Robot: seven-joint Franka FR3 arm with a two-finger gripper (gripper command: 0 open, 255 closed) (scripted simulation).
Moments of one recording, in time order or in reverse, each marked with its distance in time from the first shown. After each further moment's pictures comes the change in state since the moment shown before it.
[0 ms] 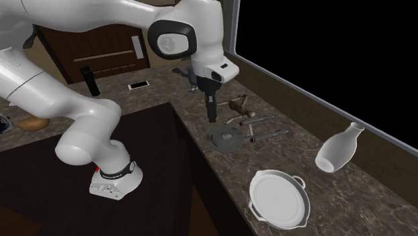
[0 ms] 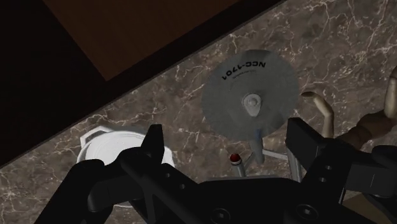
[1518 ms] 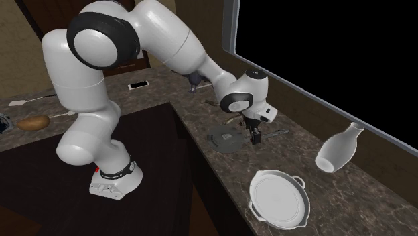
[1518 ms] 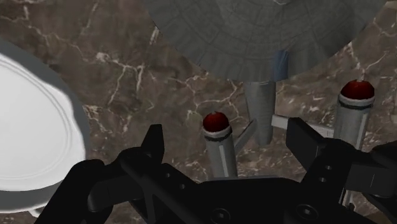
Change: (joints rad) arm 0.040 0.811 0.067 0.277 -0.090 0.610 0.025
